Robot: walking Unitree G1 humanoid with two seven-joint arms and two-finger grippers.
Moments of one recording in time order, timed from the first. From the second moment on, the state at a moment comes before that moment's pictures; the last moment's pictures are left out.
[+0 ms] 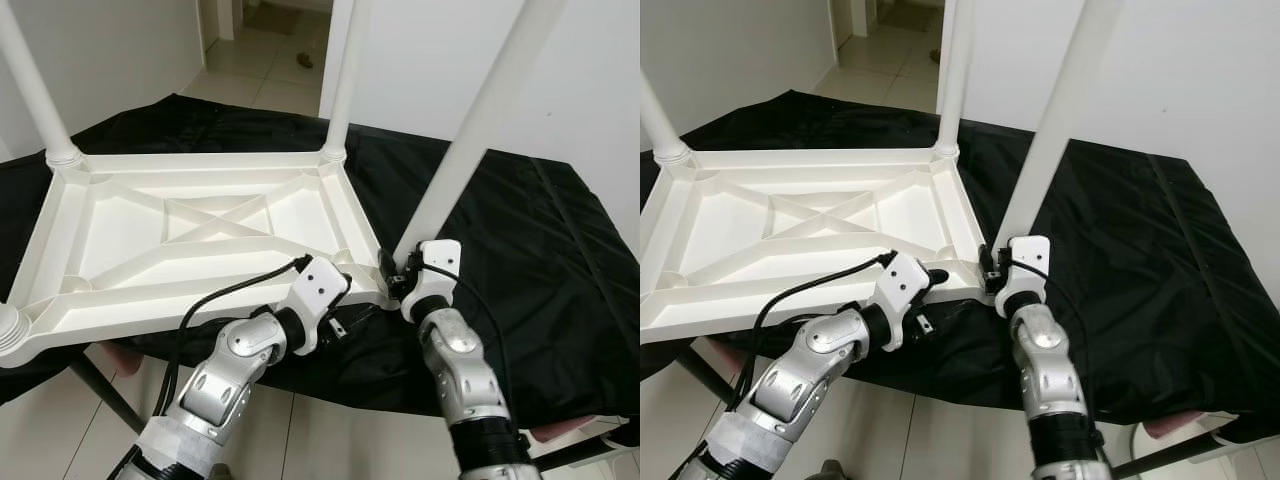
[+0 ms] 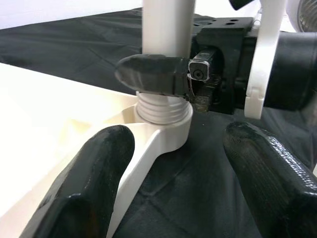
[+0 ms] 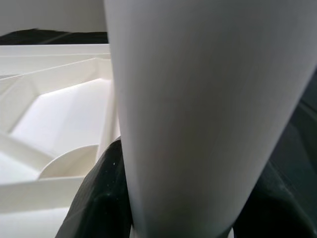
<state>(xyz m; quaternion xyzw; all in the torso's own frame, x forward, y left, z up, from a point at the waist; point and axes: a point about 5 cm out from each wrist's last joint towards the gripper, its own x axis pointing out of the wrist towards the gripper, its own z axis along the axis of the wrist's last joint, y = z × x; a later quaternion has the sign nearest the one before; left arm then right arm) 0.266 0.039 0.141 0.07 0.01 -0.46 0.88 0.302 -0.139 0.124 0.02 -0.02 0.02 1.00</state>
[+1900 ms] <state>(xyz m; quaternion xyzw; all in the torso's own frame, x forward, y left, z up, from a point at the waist) 0.260 0.035 0.137 0.06 0.01 -0.47 0.88 0.317 -0.156 0.129 -0.03 0.00 0.21 0.98</state>
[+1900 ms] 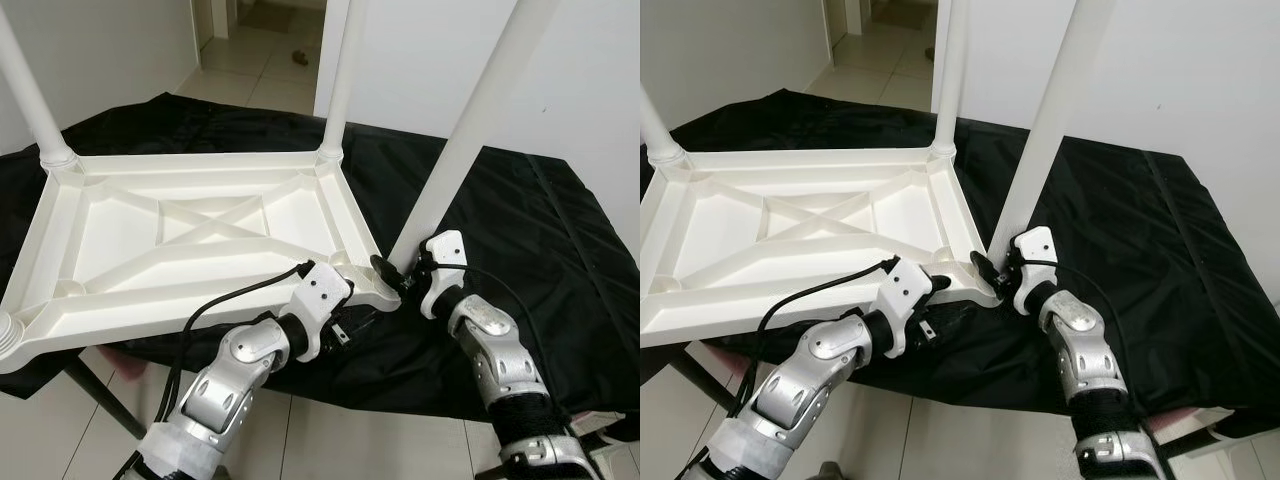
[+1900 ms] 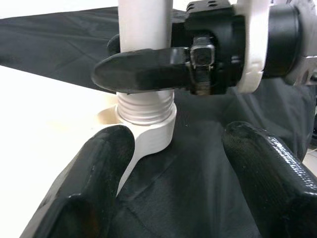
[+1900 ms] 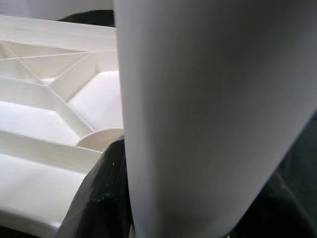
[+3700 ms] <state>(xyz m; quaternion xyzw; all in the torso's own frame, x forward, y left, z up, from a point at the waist) 0.256 0.032 0.134 0.07 0.02 -0.48 0.87 0.322 -0.160 0.127 -0.03 0.01 0.36 0.93</state>
